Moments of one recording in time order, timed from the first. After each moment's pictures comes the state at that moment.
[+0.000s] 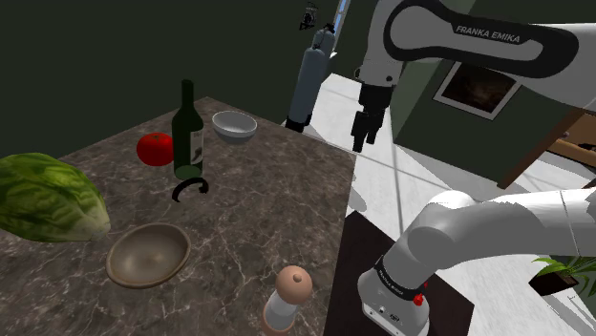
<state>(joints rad) -0.01 -0.74 -0.02 -2.41 0.00 1.43 -0.13</state>
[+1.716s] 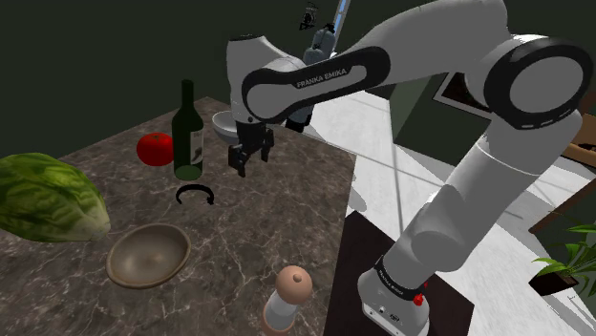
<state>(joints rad) 0.09 0.02 0.33 -2.13 -0.12 1.98 0.33</state>
